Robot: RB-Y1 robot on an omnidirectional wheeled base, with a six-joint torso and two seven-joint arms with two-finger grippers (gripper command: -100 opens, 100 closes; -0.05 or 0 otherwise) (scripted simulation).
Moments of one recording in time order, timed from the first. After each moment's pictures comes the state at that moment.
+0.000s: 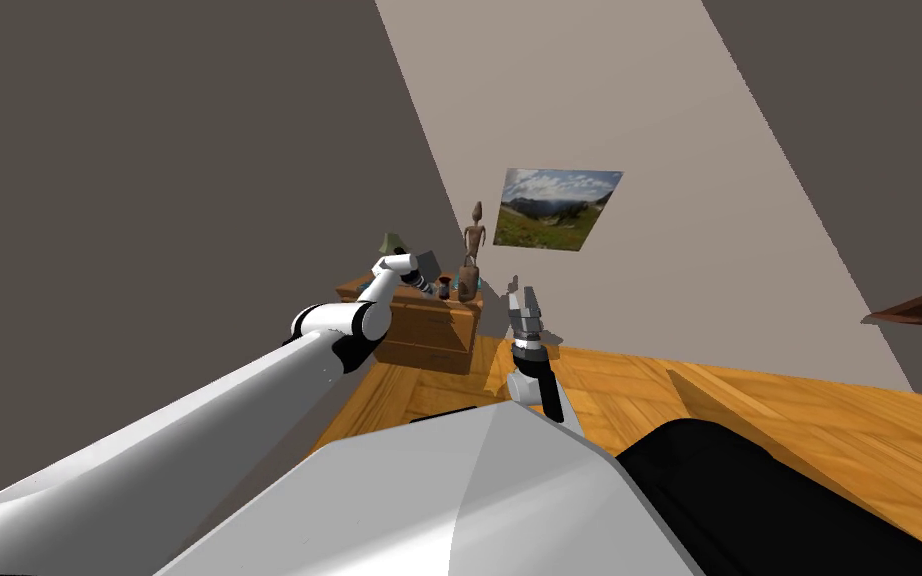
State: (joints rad) left arm -1.41 0.15 0.39 -0.54 0.09 1.25 1.02; right arm 0.47 -0.03 0.02 -2.34 0.01 -0.50 0.07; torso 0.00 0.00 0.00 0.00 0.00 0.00
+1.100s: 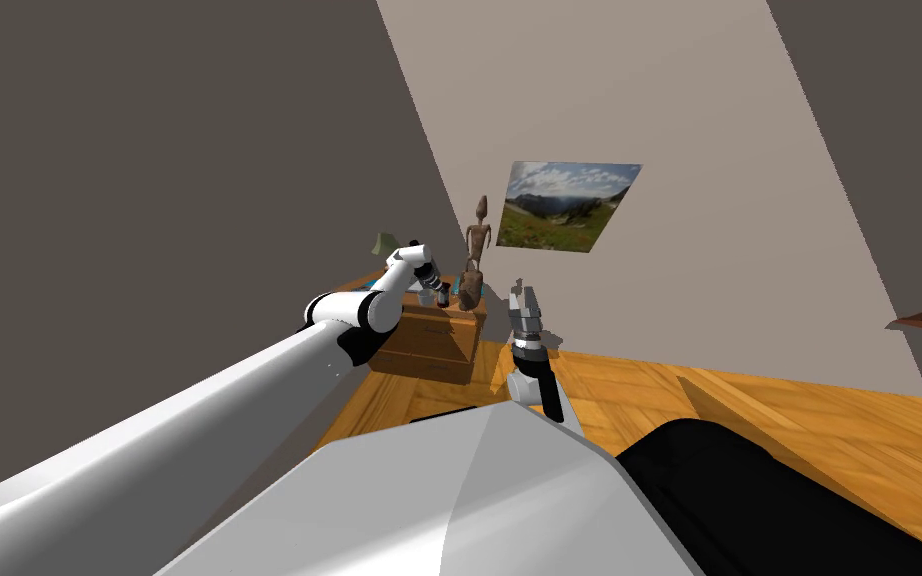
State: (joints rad) left arm -1.55 0.07 0.46 -0.46 0.08 1.38 1.01; right arm 0.47 -0.03 0.02 -2.34 0.01 -0.50 0.07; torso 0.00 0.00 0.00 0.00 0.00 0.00
